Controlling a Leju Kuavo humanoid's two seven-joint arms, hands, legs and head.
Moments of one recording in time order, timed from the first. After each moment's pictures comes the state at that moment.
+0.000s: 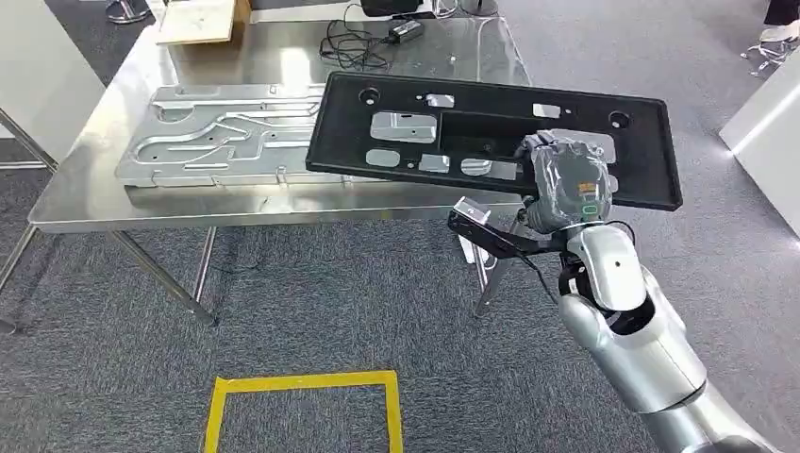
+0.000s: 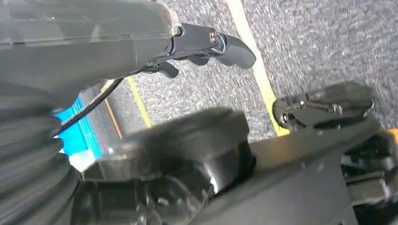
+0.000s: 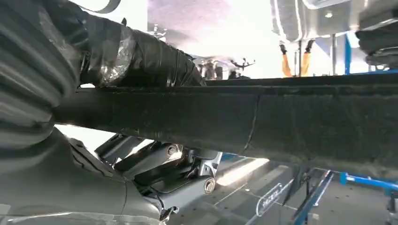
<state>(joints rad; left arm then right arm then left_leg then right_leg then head) -0.07 -0.34 0.85 -0.19 -1.24 0.04 0.17 -0.58 -0.34 0.49 -1.55 1.31 -0.16 0.12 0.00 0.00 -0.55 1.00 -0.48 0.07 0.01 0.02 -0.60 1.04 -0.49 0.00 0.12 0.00</state>
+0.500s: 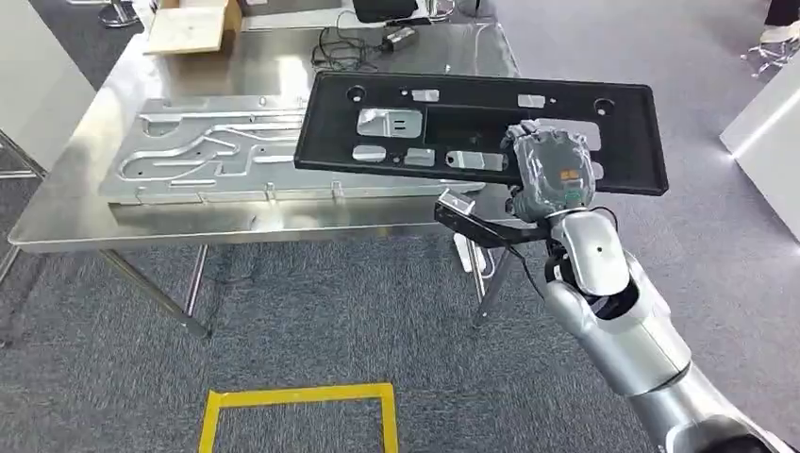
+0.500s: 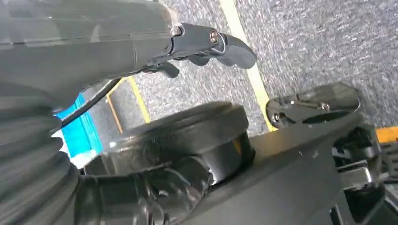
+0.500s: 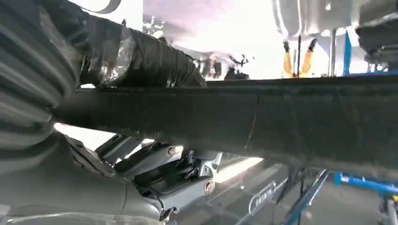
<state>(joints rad) -0.06 -0.34 0.85 -0.19 -1.25 0.04 0.18 -0.65 -0.30 0.54 -1.47 1.34 -0.14 0.12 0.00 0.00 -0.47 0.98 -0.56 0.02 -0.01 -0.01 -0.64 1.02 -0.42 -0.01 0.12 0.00</state>
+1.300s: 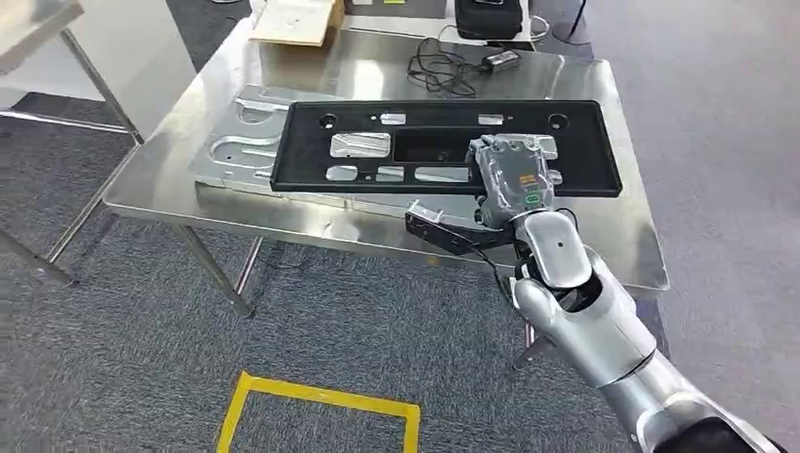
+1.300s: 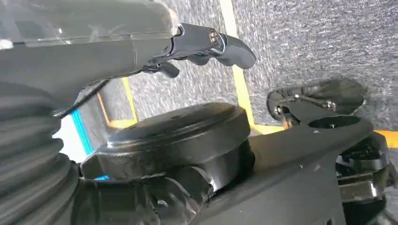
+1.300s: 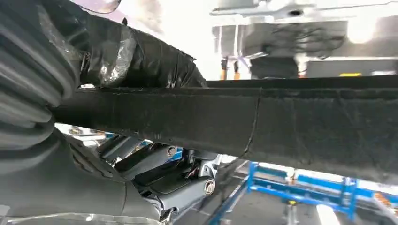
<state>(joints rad) -0.07 -0.35 0.87 -0.19 -1.23 0.04 0.16 -0.69 -0.21 0.60 -1.34 1.32 -0.12 0.13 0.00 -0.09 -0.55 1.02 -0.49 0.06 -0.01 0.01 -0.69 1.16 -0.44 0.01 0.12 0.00</state>
